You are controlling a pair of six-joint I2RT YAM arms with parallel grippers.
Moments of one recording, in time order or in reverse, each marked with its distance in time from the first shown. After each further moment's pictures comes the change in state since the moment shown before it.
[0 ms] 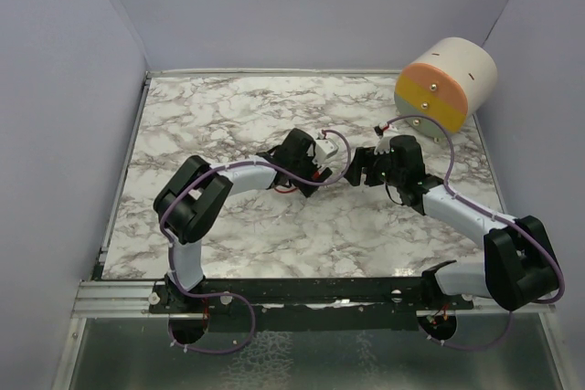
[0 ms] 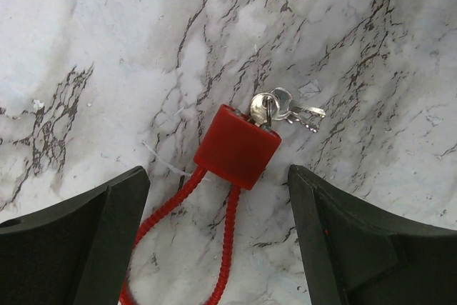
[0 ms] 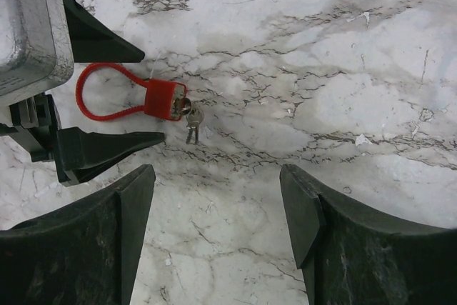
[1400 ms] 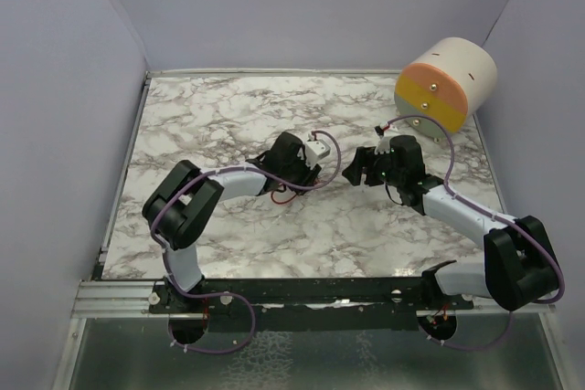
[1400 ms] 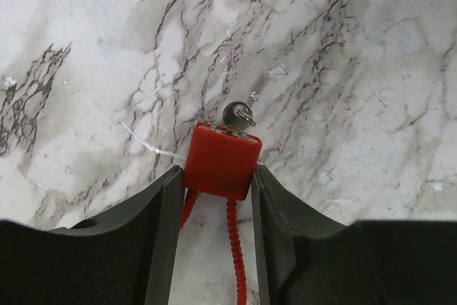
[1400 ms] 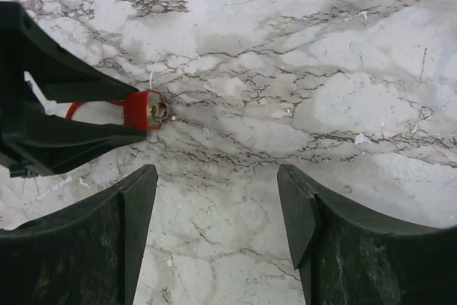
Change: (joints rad) left arm 0.029 -0.035 -0.081 0.098 0.118 -0.063; right arm 0.000 0.000 0.000 0.001 0.007 0.007
